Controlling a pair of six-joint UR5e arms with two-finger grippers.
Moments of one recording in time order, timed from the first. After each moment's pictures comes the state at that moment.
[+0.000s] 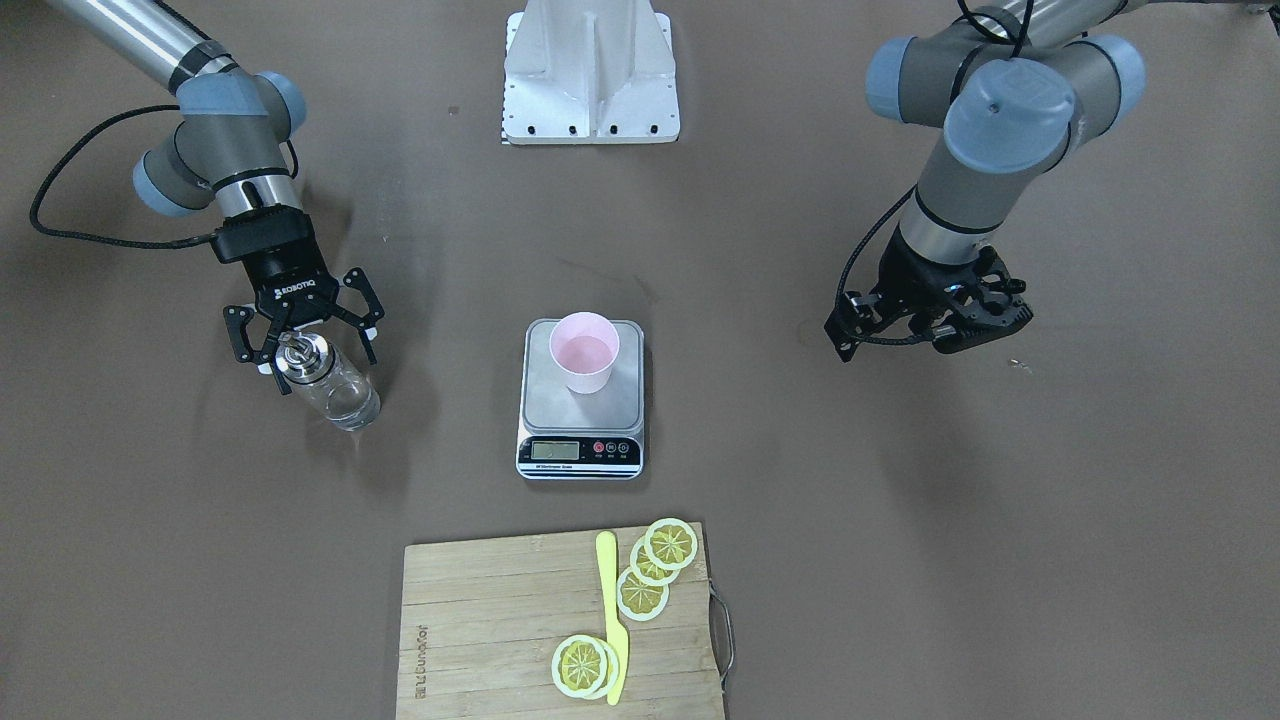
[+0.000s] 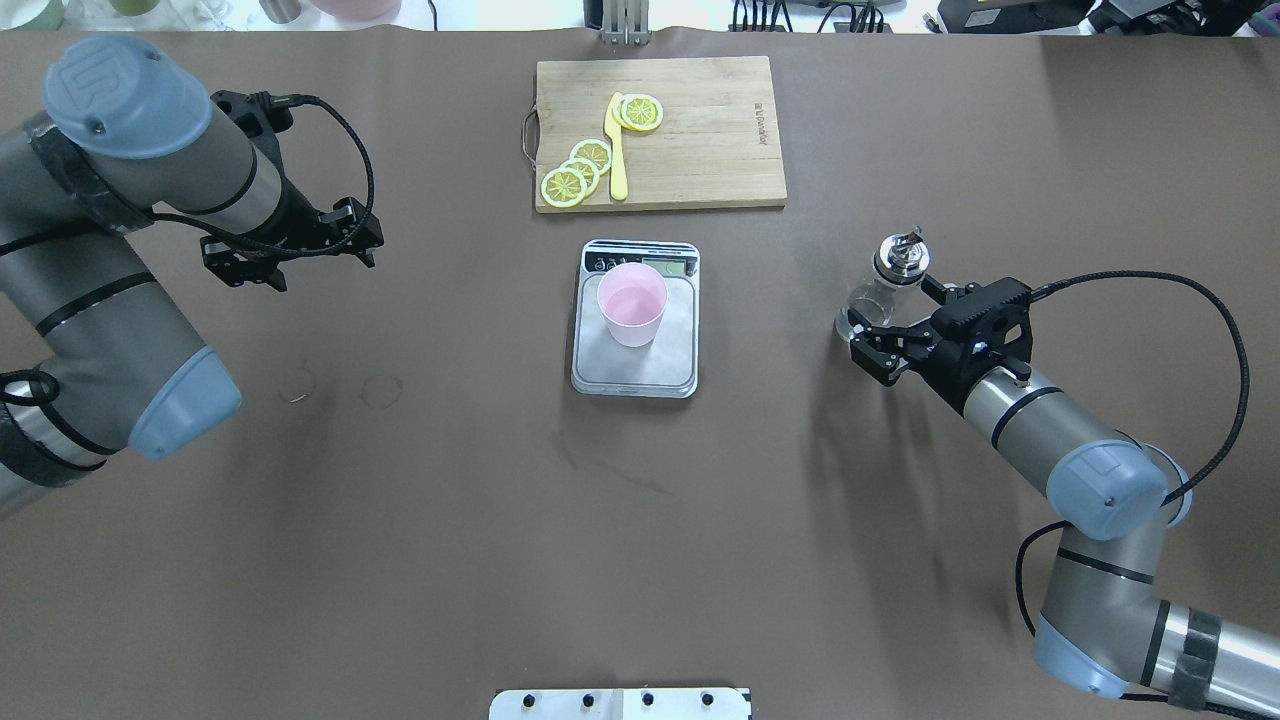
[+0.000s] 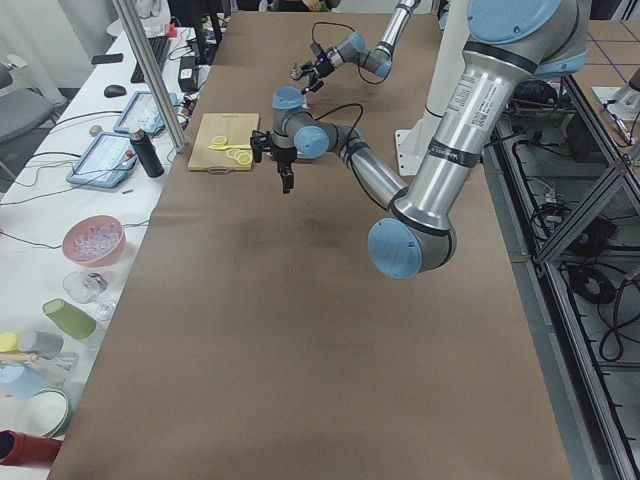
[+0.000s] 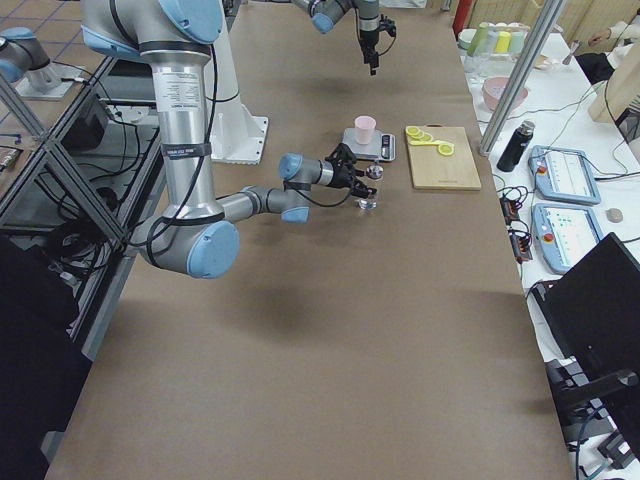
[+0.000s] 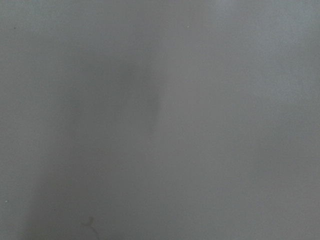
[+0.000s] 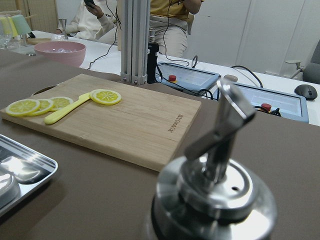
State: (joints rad) left arm -0.83 -2.00 -1.79 -1.61 -2.00 -1.26; right arm 0.46 -1.41 1.56 -0.32 1.05 0.70
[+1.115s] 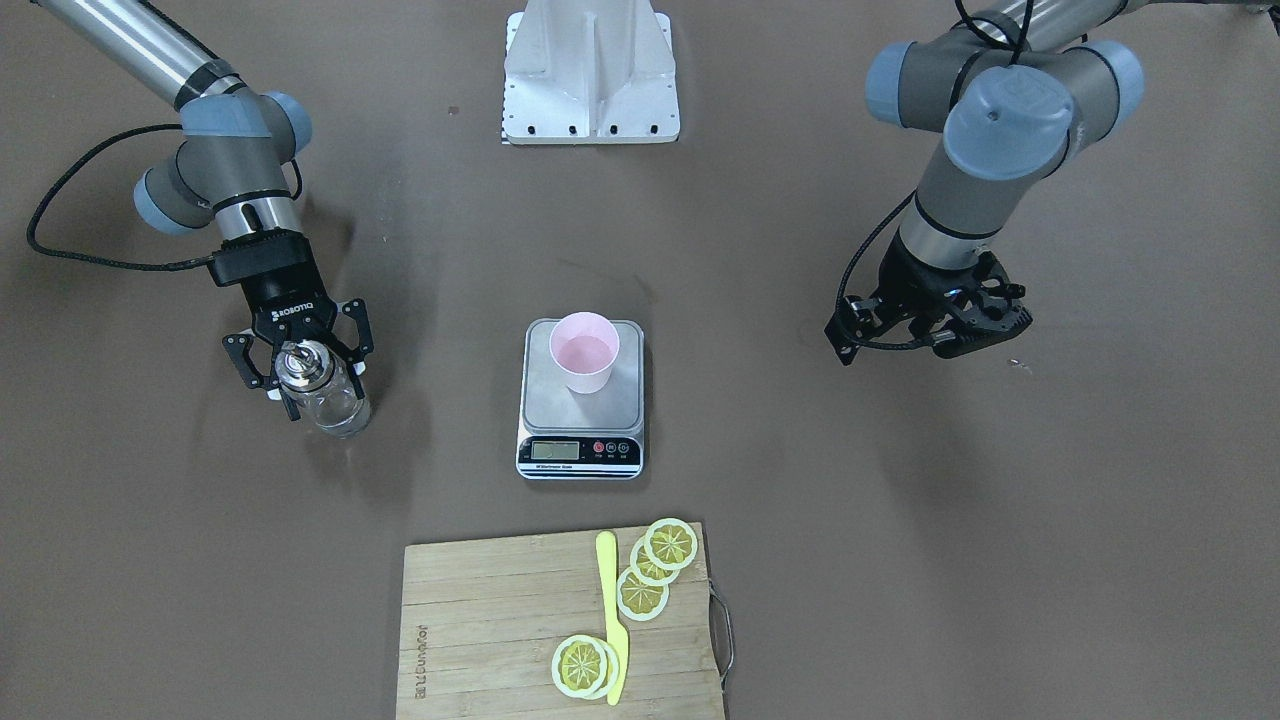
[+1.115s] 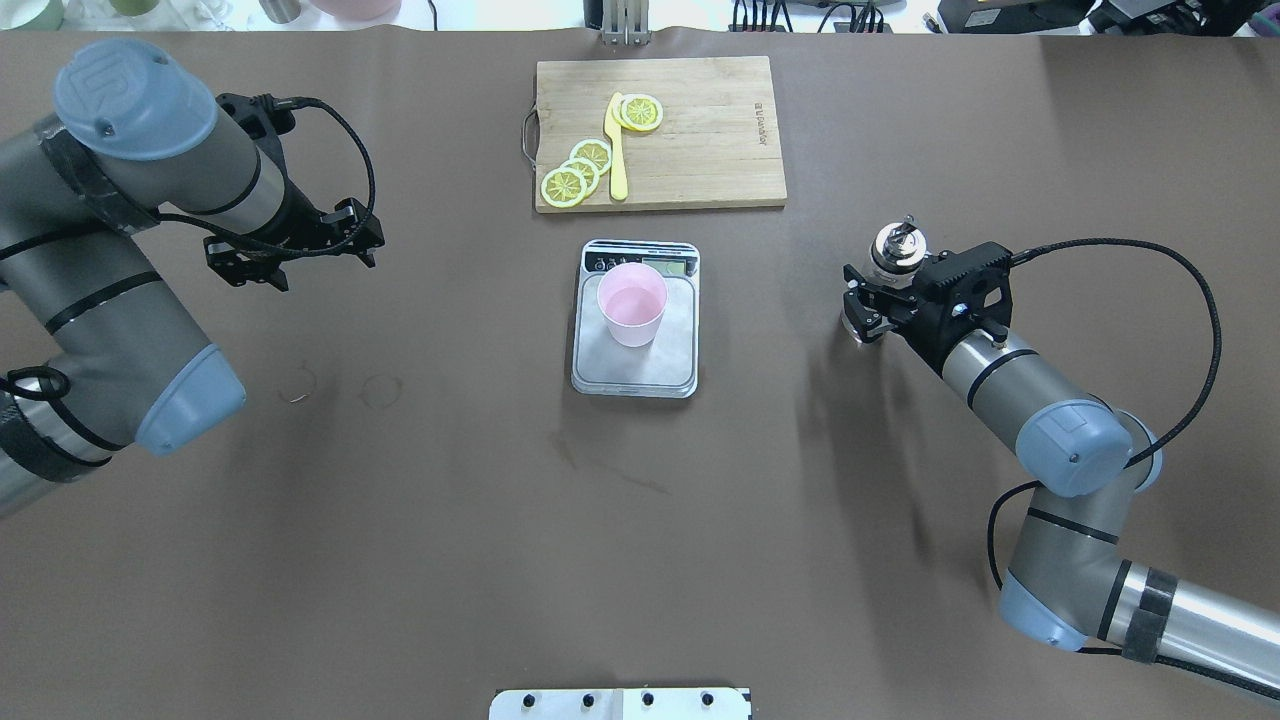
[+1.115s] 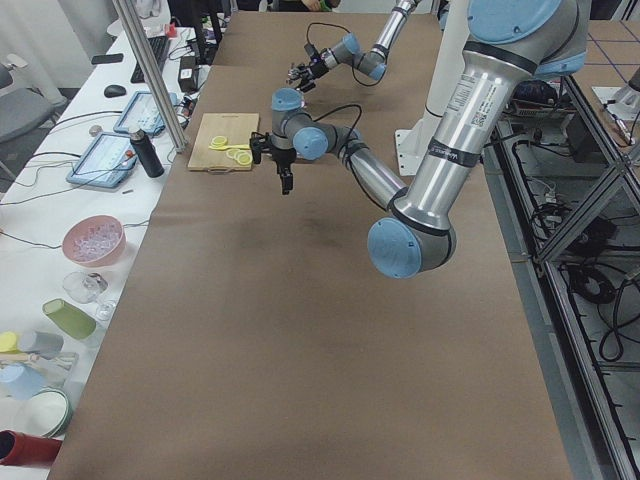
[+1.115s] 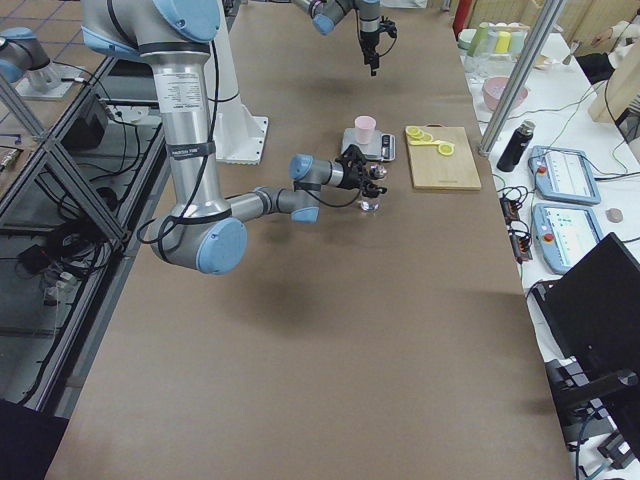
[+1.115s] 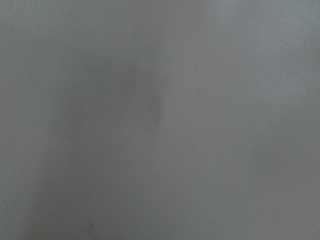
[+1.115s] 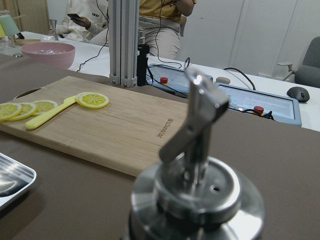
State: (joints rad) left arm -0.83 -2.01 -1.78 -1.62 -2.01 -1.26; right arm 0.50 -1.38 1.54 -0.32 1.06 0.70
